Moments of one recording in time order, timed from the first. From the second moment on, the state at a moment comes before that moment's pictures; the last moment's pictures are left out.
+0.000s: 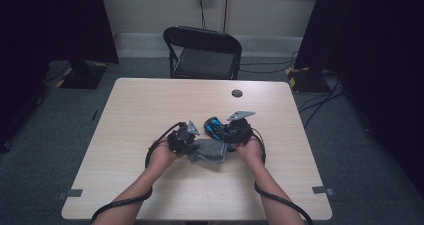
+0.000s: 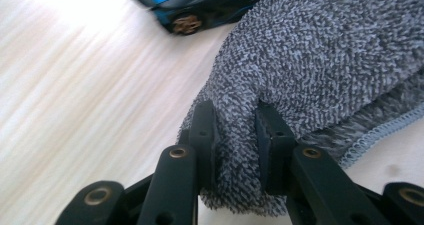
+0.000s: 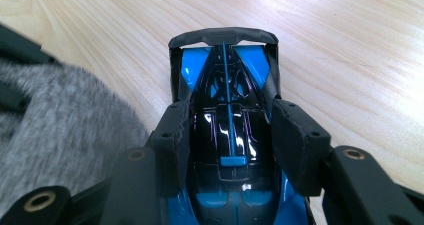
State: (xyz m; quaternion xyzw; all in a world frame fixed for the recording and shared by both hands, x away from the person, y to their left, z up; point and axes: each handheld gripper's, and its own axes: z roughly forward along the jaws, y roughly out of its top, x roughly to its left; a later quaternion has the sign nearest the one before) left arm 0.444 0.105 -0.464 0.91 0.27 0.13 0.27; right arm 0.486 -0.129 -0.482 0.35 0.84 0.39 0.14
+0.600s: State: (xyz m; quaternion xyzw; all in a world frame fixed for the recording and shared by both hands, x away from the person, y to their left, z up) left arm 0.462 0.124 -0.463 0.90 0.32 0.15 0.26; right arm 0.486 -0.129 -0.482 0.35 0.84 0.39 0.14
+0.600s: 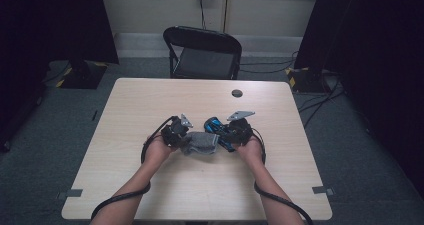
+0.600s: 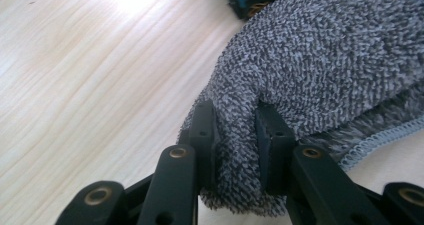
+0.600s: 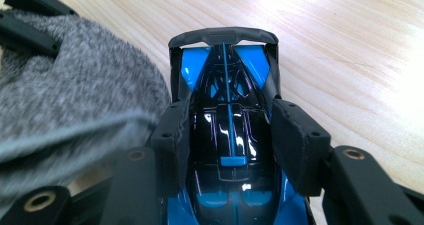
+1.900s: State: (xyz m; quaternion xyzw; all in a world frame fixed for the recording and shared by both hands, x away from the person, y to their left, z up) left arm 0.454 0.174 -0.437 0.86 0.38 0.16 0.31; right arm 0.486 -0.130 -0.482 0.34 0.84 0.39 0.14
